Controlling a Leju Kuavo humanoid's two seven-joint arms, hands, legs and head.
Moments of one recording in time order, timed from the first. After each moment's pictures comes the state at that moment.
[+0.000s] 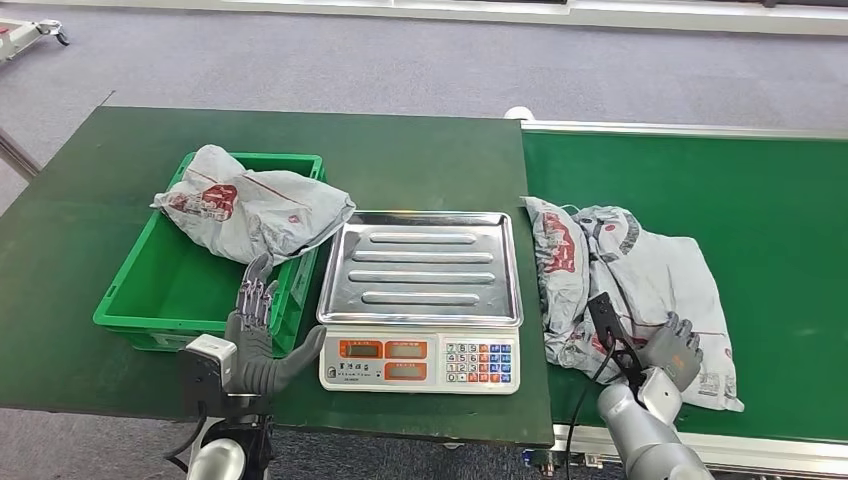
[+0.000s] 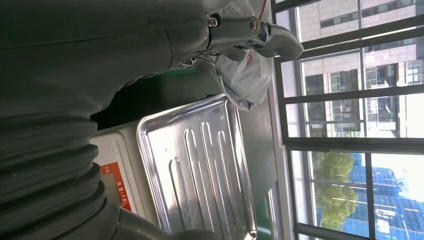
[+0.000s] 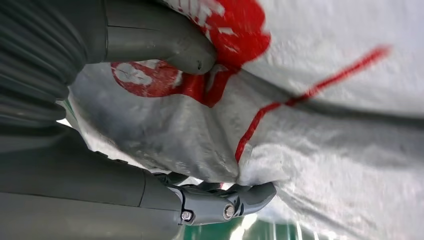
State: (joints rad) left arm 0.12 -0.21 -0.08 -1.51 -0.15 0.01 -0.44; right arm -0.53 0.06 -0.32 -0.36 1.27 -0.62 0.27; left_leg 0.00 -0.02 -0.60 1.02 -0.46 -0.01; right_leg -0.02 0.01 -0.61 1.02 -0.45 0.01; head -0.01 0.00
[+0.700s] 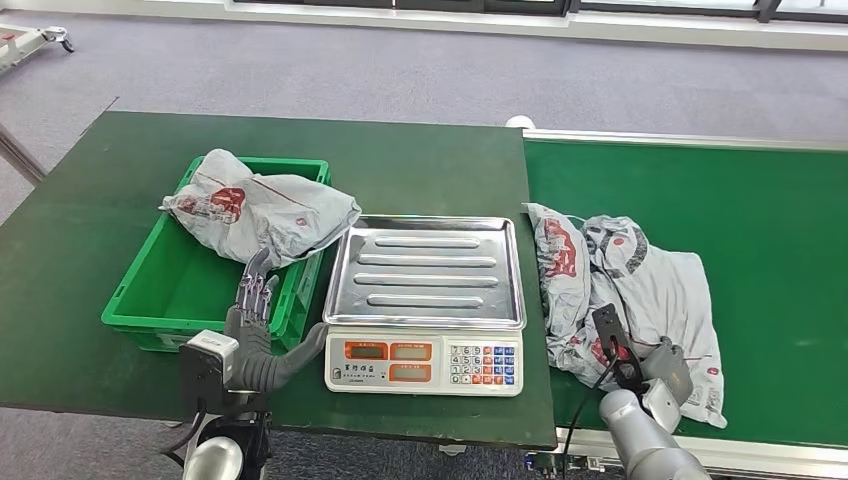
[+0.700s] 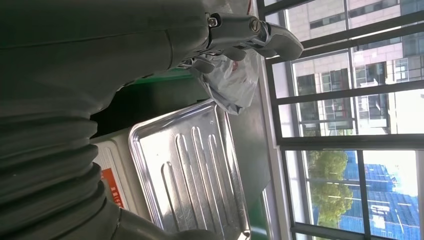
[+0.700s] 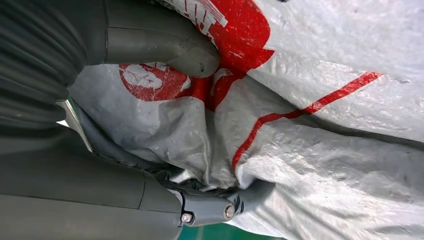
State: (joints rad) left arm 0.12 -0.21 -0.08 -1.55 -0.19 -0.03 -0.42; right arm -0.52 0.06 -0.44 -0.32 1.20 -0.52 0.25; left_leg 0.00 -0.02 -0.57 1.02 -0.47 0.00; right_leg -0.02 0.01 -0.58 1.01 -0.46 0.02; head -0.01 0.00
